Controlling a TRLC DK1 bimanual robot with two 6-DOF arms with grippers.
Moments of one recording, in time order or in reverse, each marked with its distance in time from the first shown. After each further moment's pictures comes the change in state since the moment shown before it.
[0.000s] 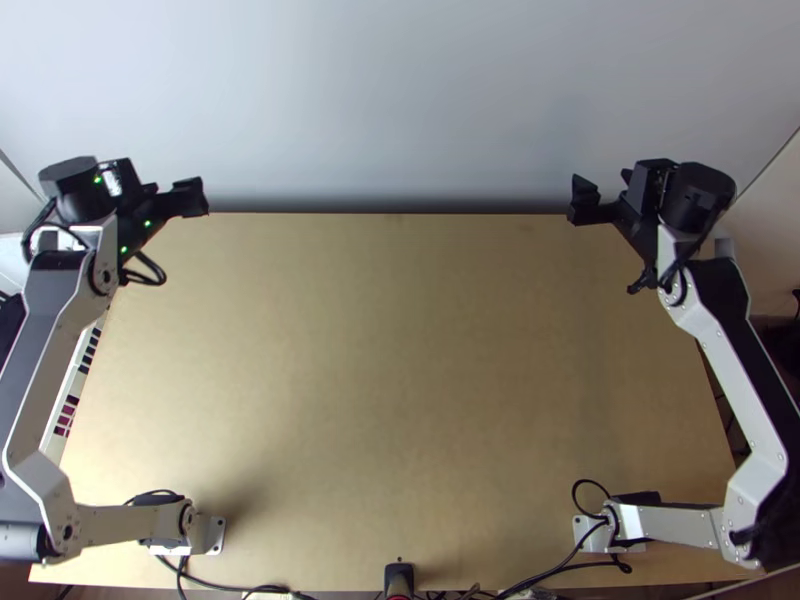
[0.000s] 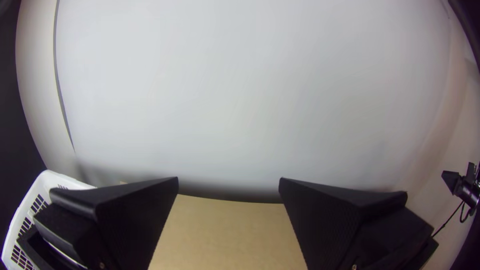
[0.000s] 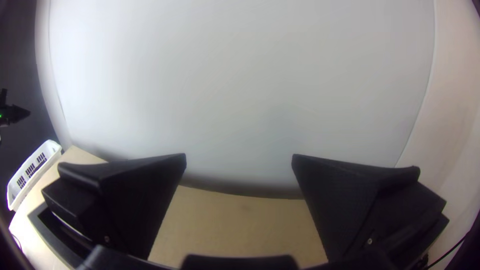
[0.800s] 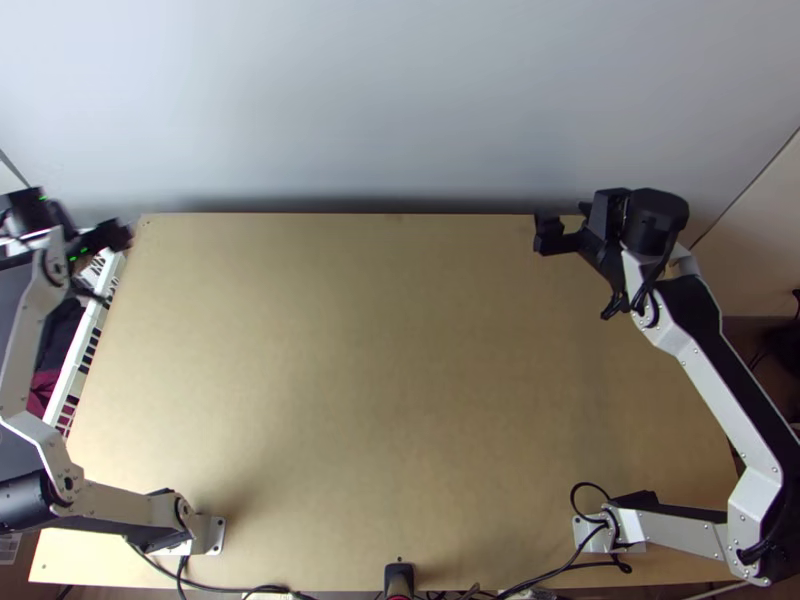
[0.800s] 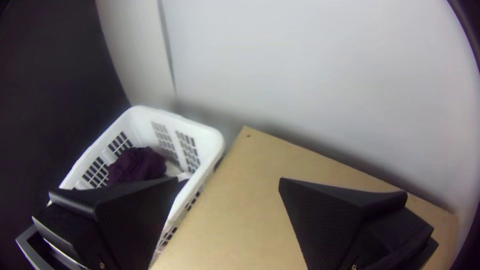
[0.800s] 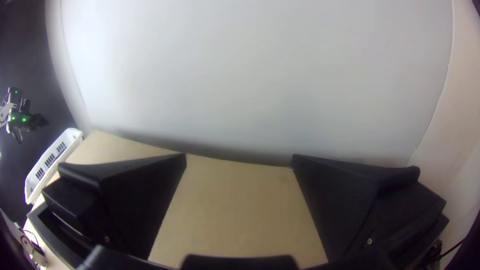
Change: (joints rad) left arm 0.336 0.121 -0.037 -0.142 -0.188 0.073; right arm 0.119 -0.048 -0.117 -0.034 0.000 0.083
